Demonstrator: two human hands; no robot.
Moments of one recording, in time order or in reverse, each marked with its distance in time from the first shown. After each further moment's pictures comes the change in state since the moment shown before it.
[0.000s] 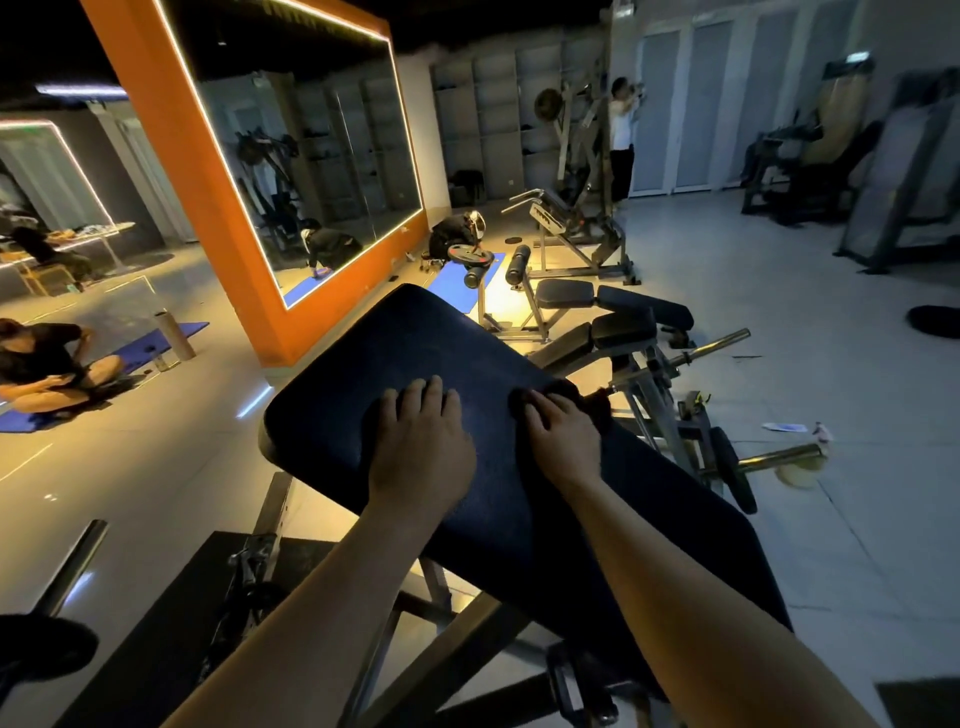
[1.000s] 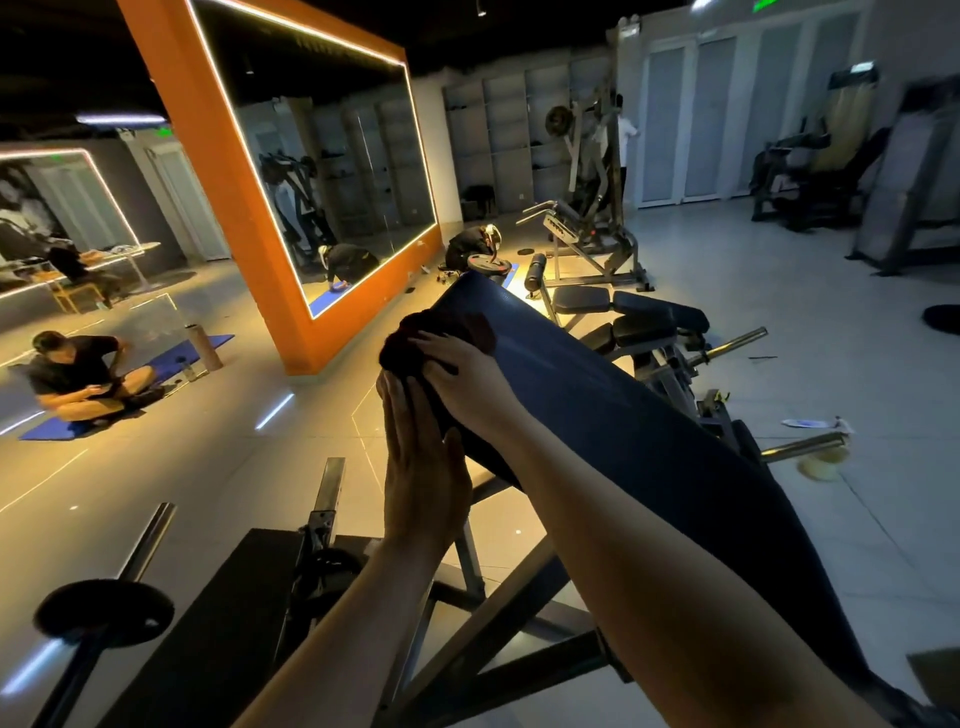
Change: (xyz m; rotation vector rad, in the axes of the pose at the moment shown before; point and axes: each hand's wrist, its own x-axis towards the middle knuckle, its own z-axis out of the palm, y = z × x) left_hand -0.112 -0.072 0.025 -0.729 0.437 -0.149; right_hand -0.098 -0.198 0.030 0.355 -0.277 -0.472
